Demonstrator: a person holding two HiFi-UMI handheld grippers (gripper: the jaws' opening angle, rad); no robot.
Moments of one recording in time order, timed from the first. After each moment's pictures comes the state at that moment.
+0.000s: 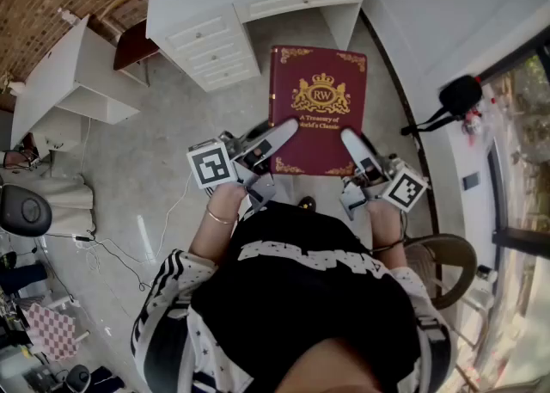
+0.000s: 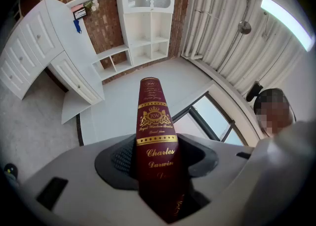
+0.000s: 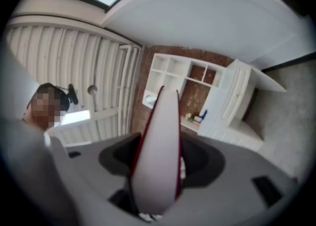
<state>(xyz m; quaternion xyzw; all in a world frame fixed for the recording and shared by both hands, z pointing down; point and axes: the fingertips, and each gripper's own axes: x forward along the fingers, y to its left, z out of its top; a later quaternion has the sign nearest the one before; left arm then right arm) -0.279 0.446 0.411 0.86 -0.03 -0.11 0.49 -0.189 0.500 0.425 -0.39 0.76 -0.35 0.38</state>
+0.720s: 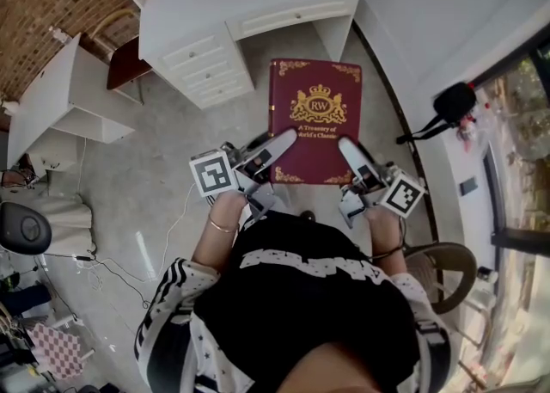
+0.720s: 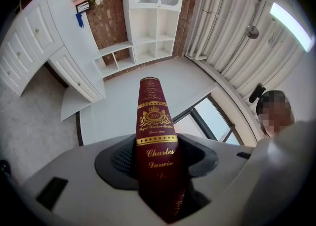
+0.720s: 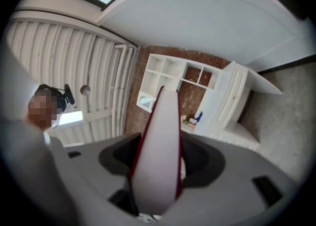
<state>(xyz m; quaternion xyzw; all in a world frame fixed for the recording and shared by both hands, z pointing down) -0.272 0.438 0.418 0.85 -0.01 -0.11 0.51 -0.185 0.494 0.430 -0.42 0.75 -0.36 0.38</state>
